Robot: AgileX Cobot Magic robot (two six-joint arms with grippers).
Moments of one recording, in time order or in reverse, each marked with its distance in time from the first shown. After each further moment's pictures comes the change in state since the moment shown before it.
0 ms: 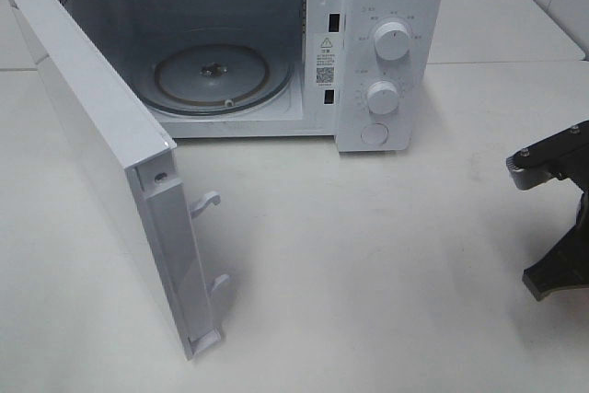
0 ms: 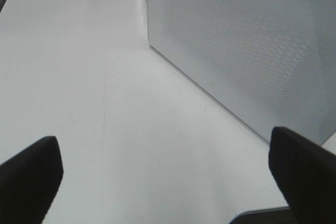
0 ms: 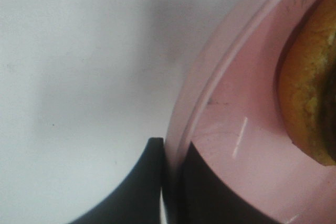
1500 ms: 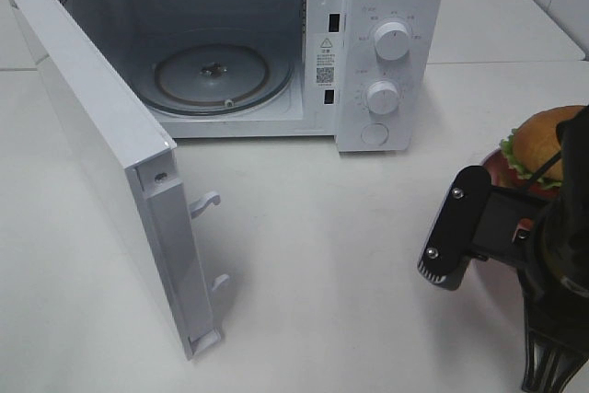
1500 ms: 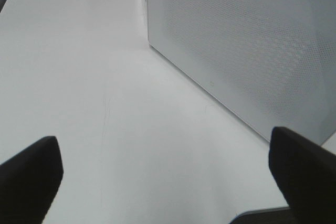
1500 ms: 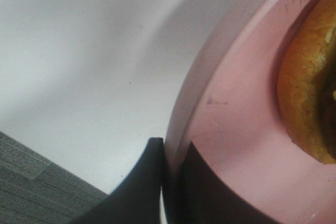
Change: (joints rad) left arm 0.000 0.000 0.000 0.000 0.000 0.000; right arm 0.534 -0.039 0.001 -0.104 0.204 -0.133
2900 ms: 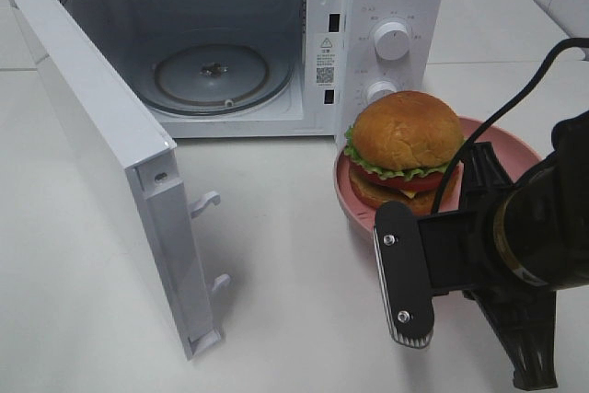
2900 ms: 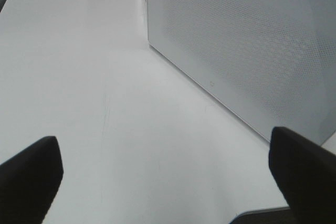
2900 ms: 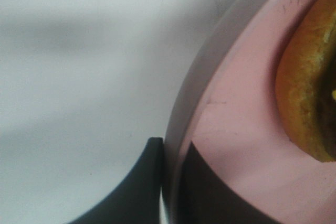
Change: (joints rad) left arm 0.000 0.000 0.000 0.000 0.000 0.000; right arm 0.014 0.000 0.003 -0.097 -0.315 -0.529
